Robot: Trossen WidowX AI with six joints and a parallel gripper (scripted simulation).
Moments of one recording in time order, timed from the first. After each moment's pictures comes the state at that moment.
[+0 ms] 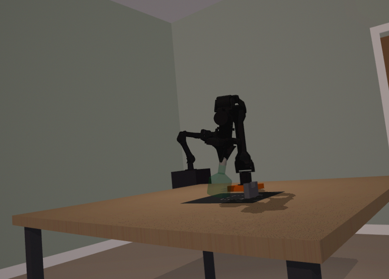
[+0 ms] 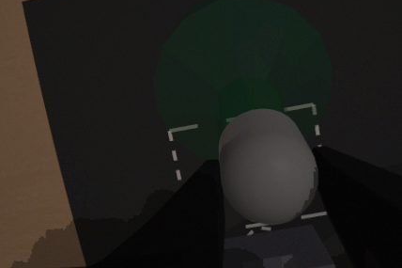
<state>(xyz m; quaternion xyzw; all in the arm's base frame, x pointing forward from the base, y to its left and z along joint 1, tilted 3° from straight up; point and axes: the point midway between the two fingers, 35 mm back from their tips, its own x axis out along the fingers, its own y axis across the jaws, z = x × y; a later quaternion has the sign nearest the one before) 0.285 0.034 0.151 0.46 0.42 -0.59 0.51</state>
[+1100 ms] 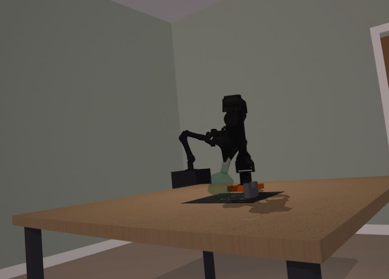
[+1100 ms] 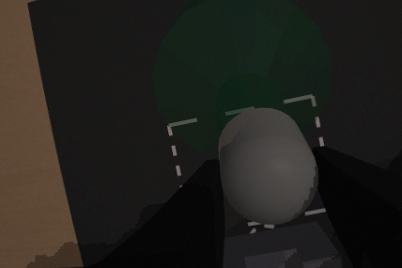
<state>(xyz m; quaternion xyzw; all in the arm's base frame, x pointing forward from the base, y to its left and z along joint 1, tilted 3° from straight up) 0.286 0.056 0.150 0.44 0.40 -0.61 0.53</state>
